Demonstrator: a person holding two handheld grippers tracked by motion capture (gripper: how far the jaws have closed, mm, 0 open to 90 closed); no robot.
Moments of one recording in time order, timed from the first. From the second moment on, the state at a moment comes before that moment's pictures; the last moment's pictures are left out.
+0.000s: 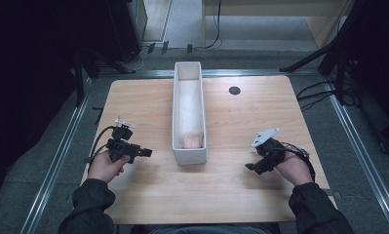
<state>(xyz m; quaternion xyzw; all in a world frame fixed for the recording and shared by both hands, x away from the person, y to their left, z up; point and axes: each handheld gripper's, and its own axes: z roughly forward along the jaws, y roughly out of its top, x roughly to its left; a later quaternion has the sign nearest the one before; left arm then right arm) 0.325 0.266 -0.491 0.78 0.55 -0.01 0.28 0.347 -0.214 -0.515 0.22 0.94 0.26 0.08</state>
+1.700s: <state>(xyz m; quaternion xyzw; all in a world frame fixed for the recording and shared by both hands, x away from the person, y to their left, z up) 0.323 0.275 -0.498 0.77 0.56 -0.02 0.30 0.347 -0.215 -0.512 0.22 0.93 0.28 0.08</state>
